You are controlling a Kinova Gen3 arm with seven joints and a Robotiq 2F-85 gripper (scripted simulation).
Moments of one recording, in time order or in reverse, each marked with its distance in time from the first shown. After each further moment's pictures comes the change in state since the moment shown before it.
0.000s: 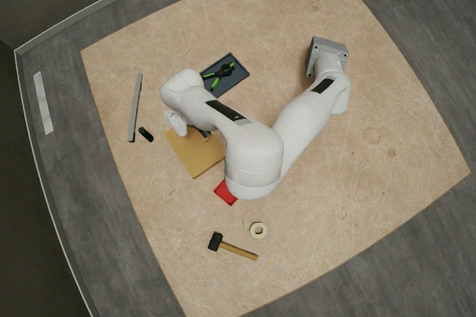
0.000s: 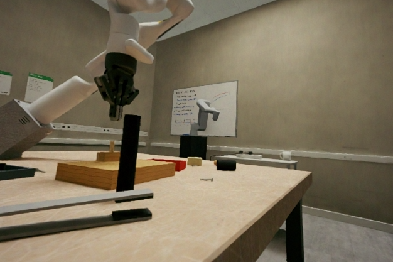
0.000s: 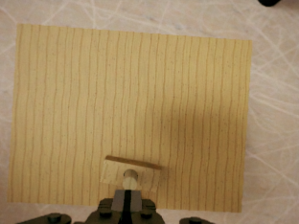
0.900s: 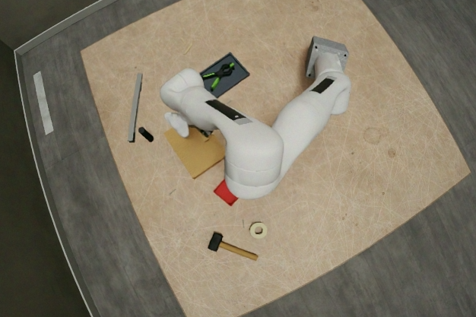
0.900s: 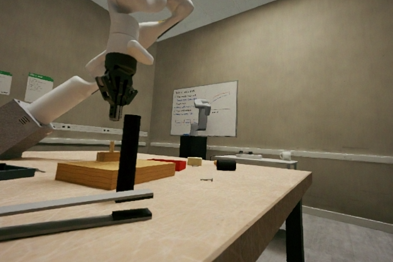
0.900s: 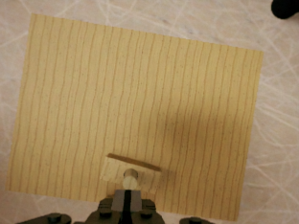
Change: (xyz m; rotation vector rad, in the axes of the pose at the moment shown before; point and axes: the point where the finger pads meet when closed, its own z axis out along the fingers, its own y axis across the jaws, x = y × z) arm 0.000 0.000 0.000 0.001 -0.001 -0.091
